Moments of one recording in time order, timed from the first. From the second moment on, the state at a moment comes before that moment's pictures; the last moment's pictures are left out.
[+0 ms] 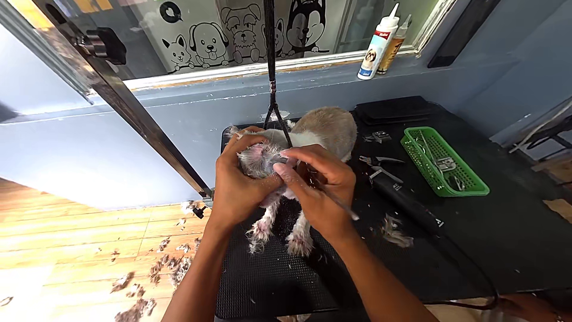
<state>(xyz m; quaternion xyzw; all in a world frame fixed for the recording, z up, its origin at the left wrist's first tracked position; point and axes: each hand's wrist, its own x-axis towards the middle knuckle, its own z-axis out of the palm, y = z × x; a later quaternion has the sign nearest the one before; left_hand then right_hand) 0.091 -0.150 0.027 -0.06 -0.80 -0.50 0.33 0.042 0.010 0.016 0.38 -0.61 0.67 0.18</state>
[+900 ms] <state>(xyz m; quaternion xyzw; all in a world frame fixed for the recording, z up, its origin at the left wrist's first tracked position) 0.095 -0.154 0.028 -0.04 -0.80 -0.51 0.32 0.043 0.020 -0.004 0.33 -0.62 0.69 0.17</state>
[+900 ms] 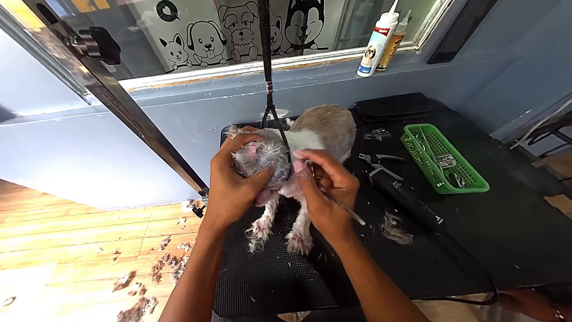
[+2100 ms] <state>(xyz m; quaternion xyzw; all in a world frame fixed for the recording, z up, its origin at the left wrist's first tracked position) 0.087 -0.153 0.031 -0.03 -0.79 -0.52 0.33 0.015 0.026 0.016 0.43 -0.64 0.61 0.18</state>
